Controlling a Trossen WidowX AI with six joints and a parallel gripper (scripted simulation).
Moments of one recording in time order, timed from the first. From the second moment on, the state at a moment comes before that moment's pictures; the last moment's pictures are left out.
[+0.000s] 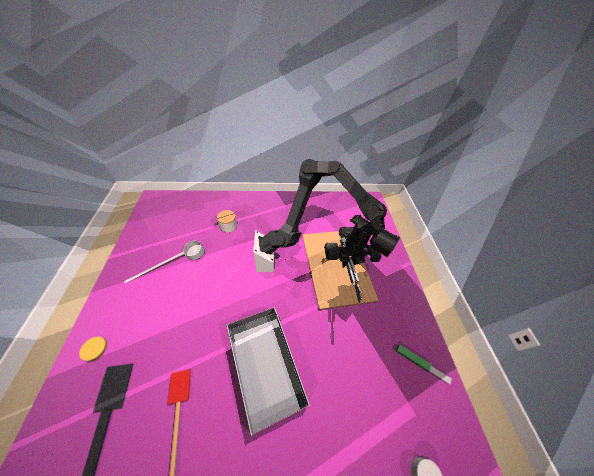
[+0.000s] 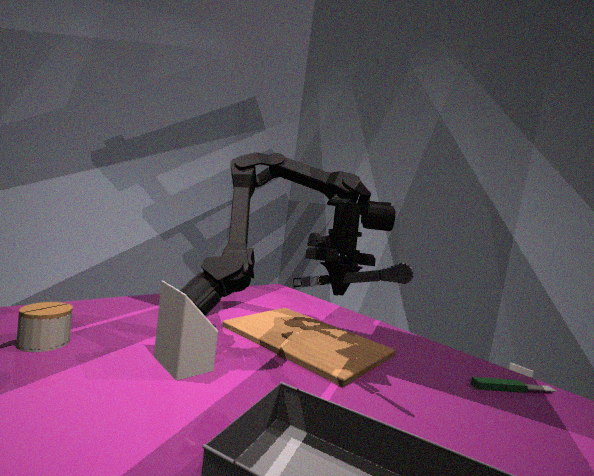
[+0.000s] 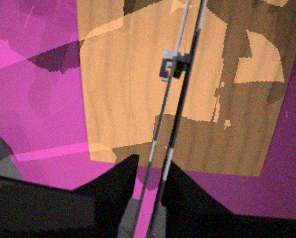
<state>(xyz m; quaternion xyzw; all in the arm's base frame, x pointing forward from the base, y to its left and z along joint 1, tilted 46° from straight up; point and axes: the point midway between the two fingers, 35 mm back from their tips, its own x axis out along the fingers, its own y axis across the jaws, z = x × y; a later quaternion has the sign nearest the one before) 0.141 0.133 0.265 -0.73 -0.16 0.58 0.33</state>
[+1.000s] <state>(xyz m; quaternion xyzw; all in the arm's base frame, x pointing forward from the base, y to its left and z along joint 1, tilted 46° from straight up) 0.060 0.141 0.283 -0.73 -0.32 0.56 0.22</state>
